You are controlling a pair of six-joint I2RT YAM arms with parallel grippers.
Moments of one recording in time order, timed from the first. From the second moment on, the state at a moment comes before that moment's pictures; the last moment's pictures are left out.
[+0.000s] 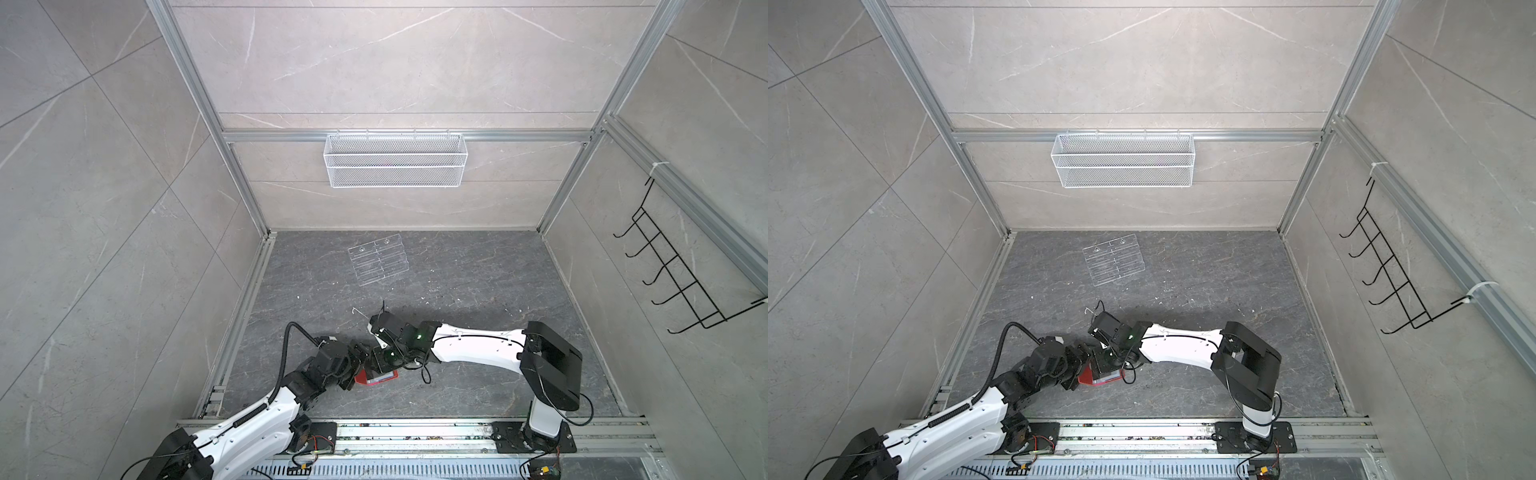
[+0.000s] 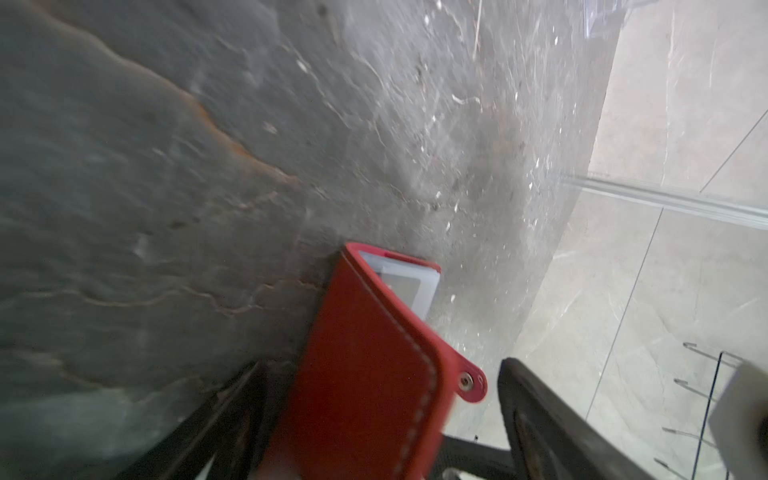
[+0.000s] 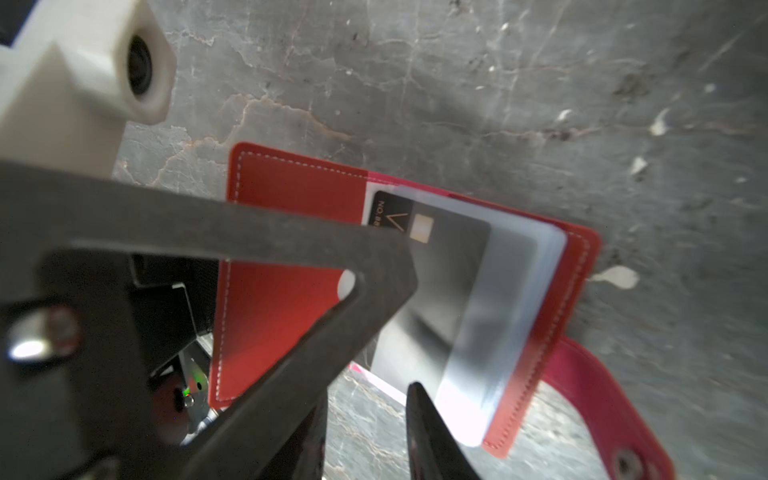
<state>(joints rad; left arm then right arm) -0.70 0.81 0.18 -0.08 0.06 -1.52 1.10 1.83 1.22 -0.42 -0.19 0.68</state>
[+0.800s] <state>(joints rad) -0.70 0.77 0.15 -0.18 0.05 -1.52 0.91 1.76 0.97 -0.25 -0.20 0.79</state>
